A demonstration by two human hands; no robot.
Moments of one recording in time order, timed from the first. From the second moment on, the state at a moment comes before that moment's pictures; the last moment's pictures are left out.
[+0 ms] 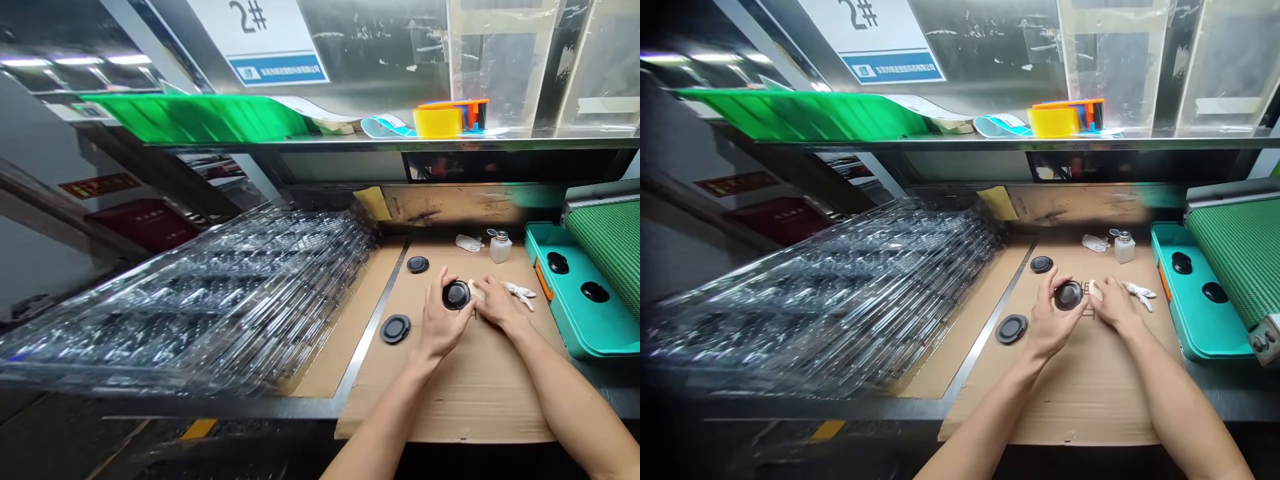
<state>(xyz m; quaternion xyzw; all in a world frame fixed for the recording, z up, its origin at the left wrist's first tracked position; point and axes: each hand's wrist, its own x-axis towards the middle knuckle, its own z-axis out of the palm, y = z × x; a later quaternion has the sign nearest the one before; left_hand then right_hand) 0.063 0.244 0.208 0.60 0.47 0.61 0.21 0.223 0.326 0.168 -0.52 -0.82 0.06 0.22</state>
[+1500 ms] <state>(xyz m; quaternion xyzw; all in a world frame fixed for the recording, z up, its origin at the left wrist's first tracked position) -0.049 0.179 0.249 0.76 0.61 0.10 0.19 0.234 0.339 0.164 -0.52 -0.82 0.09 0.23</state>
